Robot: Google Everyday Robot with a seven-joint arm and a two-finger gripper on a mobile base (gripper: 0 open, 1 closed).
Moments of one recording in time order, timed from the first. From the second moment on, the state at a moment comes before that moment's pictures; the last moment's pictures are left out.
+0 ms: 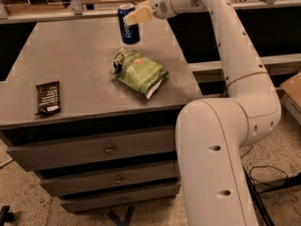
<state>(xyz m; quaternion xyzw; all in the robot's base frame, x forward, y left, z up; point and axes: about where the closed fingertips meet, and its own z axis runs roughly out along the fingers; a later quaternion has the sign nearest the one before) 0.823 0.039 0.948 -0.47 0.69 0.31 0.46</state>
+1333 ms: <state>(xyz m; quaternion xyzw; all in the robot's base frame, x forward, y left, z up) 0.814 0.017 0.926 -0.46 0.69 0.33 0.45</state>
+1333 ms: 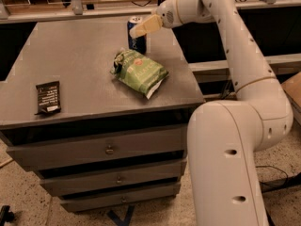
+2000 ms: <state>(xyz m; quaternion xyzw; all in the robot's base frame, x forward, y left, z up) 0.795 -0.032 0.988 -0.46 0.67 0.30 0.50</state>
